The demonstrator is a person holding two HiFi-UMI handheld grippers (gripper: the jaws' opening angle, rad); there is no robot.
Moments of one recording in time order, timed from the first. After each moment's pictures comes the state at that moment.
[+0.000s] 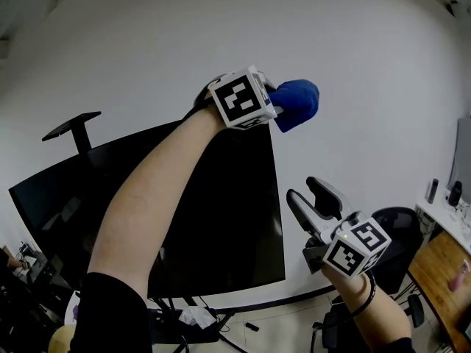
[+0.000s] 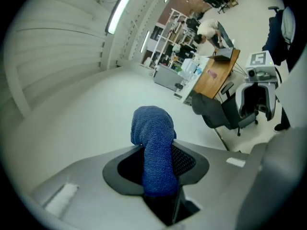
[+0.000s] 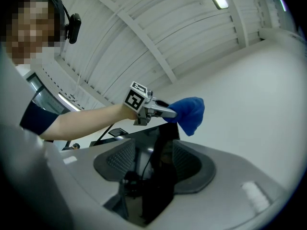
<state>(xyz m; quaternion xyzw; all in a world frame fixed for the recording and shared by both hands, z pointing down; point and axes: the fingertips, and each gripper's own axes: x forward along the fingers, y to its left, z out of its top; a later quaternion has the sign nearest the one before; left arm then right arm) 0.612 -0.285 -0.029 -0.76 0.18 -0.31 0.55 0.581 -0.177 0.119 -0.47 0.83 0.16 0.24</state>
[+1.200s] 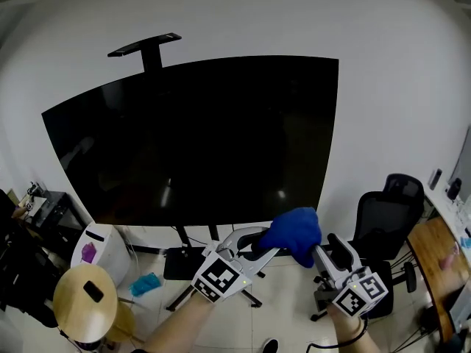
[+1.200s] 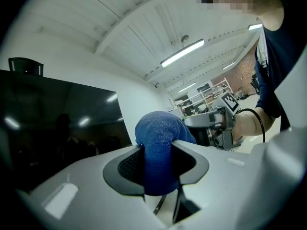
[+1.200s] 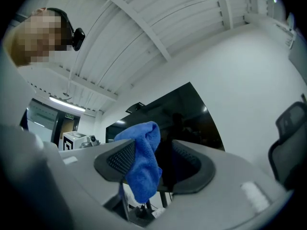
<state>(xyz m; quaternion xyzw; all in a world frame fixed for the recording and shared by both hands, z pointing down) 0.297 -0.030 0.331 -0.96 0.20 -0.03 0.22 0.402 -0.001 0.335 -0.51 0.84 0.01 0.19</state>
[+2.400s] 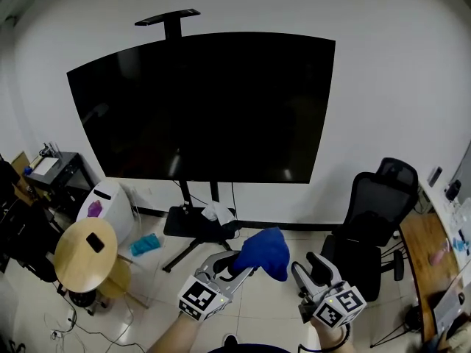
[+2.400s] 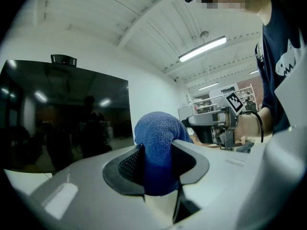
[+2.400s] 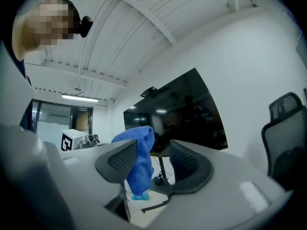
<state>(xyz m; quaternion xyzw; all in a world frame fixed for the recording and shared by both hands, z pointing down) 0.255 0.131 0.449 -0.95 0.31 -0.04 0.09 0.384 0.147 0.435 -0.46 0.88 -0.06 0.10</state>
